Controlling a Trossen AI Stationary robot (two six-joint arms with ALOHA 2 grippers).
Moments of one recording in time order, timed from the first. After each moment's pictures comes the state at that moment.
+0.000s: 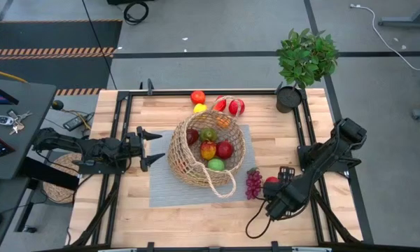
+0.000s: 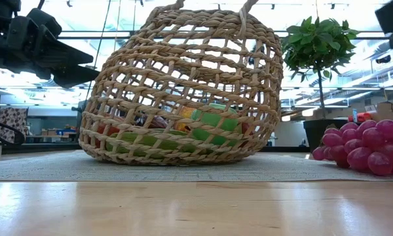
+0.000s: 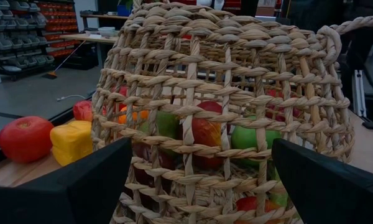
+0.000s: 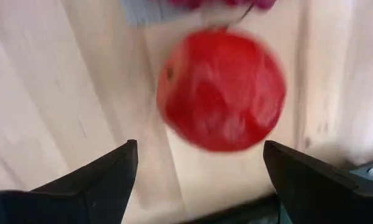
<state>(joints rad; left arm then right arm) -0.20 0.20 0.01 0.12 -0.44 -0.09 0.76 1.66 1.14 -1.24 0.07 0.98</state>
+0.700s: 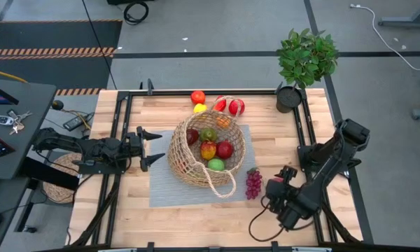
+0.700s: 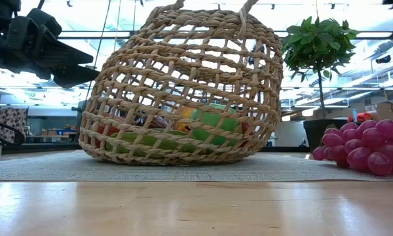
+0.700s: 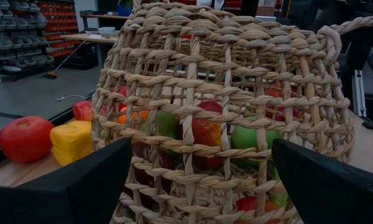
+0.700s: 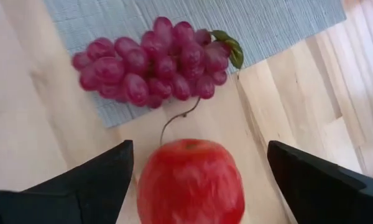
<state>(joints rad) -0.20 0.20 0.01 0.12 -0.44 -0.09 0.90 1.65 1.10 -1.20 0.50 1.29</state>
